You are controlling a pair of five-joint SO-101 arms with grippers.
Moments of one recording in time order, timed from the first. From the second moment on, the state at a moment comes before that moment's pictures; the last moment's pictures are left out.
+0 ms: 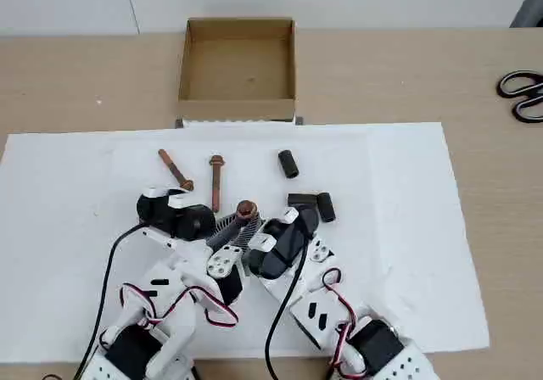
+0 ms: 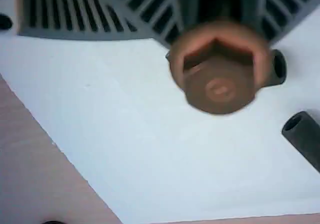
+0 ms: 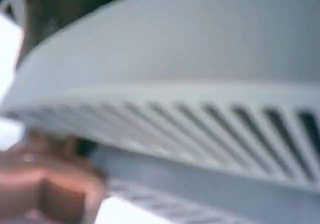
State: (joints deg) left arm 32.7 -103.9 88.2 48.7 28.2; right arm -42.3 -102.7 91.4 39.8 4.1
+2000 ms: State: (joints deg) left arm 5.9 -103.1 96.7 35.4 3.7; right arm -20.4 -63.6 61.2 38.7 -6.7
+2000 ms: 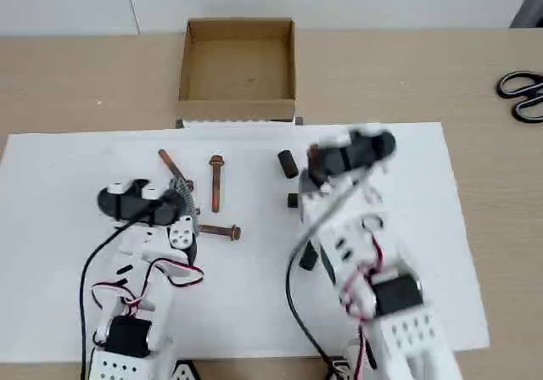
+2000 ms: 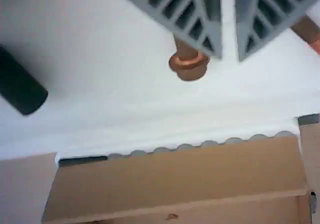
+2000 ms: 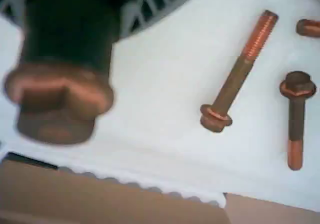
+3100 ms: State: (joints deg) left arm 5.9 -103.1 96.7 43.5 4.9; right arm -18.6 31.0 -22.7 27.6 25.7
